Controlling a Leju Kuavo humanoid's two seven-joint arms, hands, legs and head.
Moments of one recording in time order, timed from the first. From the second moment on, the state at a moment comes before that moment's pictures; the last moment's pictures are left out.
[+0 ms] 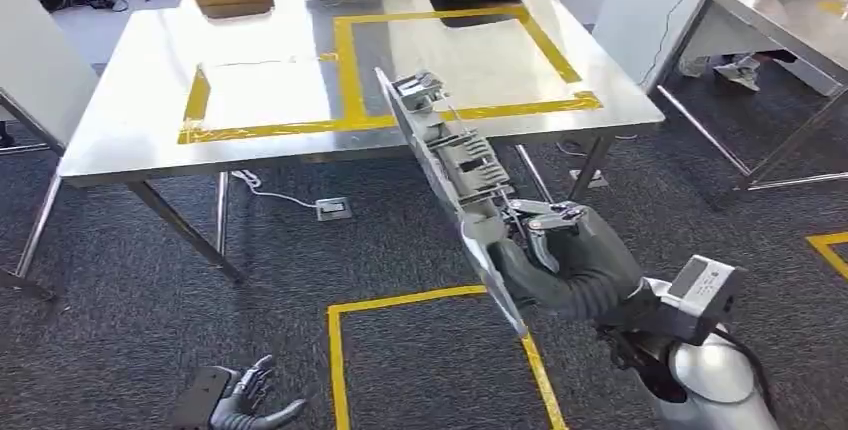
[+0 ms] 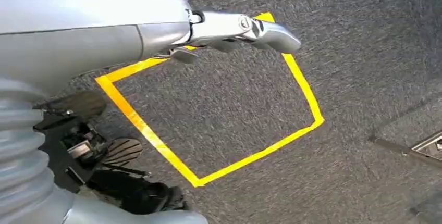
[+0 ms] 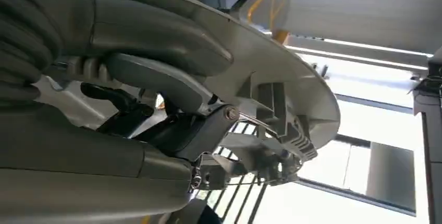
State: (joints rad) left arm -0.08 0.00 -0.30 -0.29 0.16 -0.12 -0.52; right arm -0.05 -0.09 0.22 -1.86 -0.13 0.42 -0.32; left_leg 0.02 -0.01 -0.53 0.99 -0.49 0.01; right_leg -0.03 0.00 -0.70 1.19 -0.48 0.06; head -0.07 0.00
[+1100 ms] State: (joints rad) left arm -0.07 -0.01 -0.27 -0.29 0.15 -0.13 -0.52; right arm -0.06 -0.09 0.22 -1.85 -0.13 0.42 -0.33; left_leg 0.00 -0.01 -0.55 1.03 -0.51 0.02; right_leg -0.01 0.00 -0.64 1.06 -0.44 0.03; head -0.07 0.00
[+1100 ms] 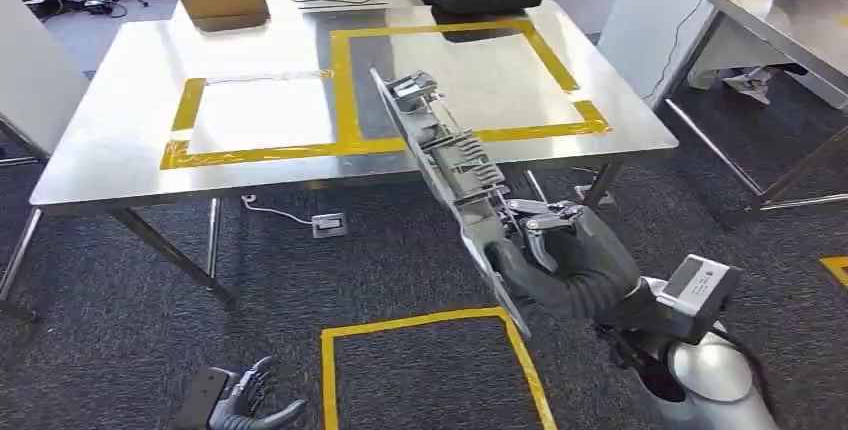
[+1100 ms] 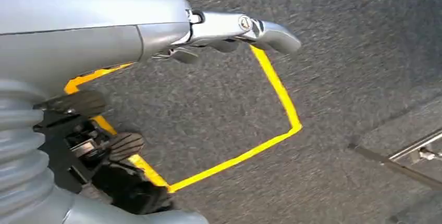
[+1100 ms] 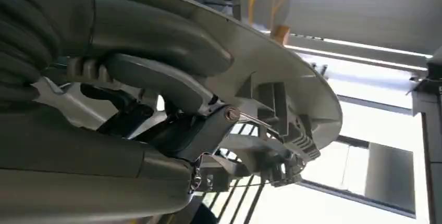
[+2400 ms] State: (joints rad) left arm -0.11 0.00 -0.24 -0.30 0.14 -0.13 -0.52; right arm -0.25 -0.12 0.22 -1.83 -0.13 0.42 -0.35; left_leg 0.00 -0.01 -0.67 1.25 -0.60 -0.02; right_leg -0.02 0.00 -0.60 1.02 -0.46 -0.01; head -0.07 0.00
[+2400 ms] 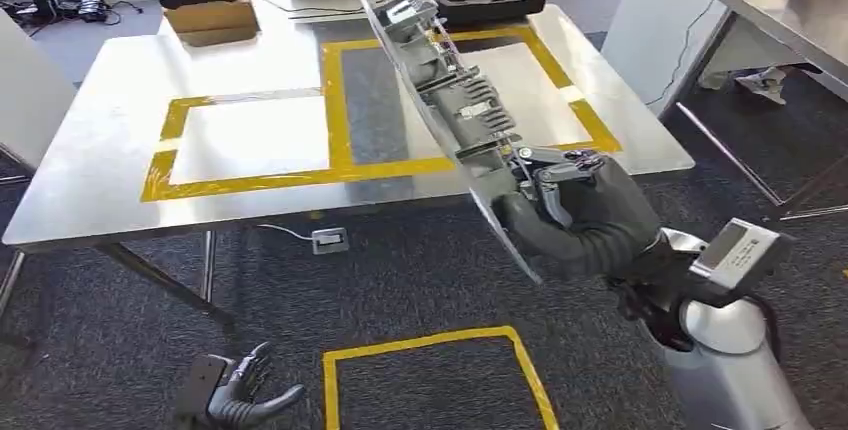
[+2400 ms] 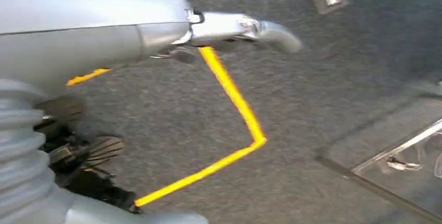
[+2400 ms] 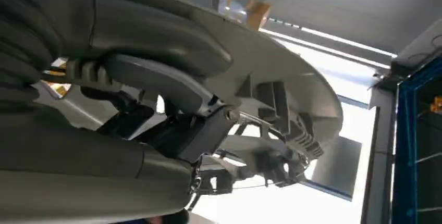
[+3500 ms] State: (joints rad) left arm -0.10 0.00 -0.23 -0.30 0.12 -0.14 -0.53; right arm -0.23 -0.15 0.23 -1.82 -0.14 0.41 -0.38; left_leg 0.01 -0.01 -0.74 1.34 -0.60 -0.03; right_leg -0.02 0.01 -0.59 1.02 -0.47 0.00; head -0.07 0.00
